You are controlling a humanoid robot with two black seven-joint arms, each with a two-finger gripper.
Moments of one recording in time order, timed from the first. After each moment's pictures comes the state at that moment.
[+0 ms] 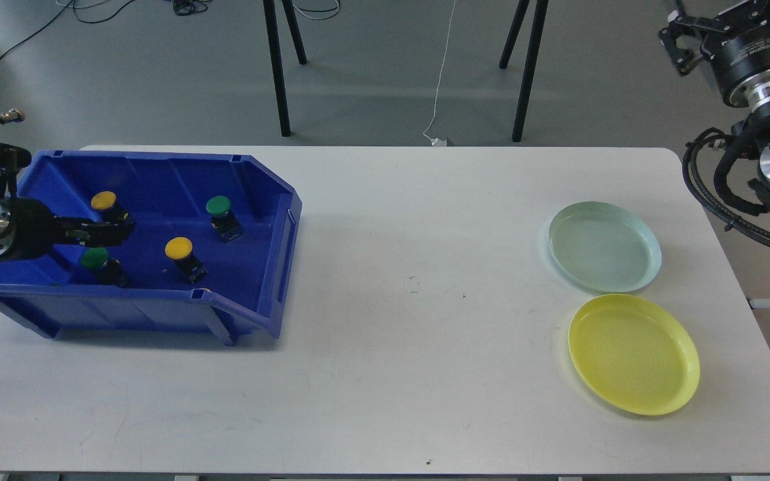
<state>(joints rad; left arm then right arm) -0.90 0.93 -0.26 -1.00 1.59 -0.49 -0.21 0.93 -0.51 0.74 0.74 0.38 0.33 0.29</state>
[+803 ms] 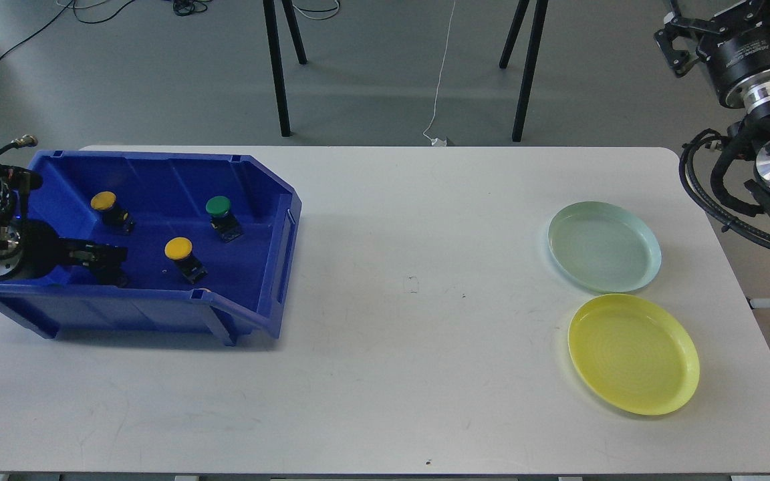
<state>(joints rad) -0.88 0.90 -0.21 -0.96 1.60 -0.49 -0.20 0.93 -0.50 0.74 0.74 0.38 0.33 0.29</state>
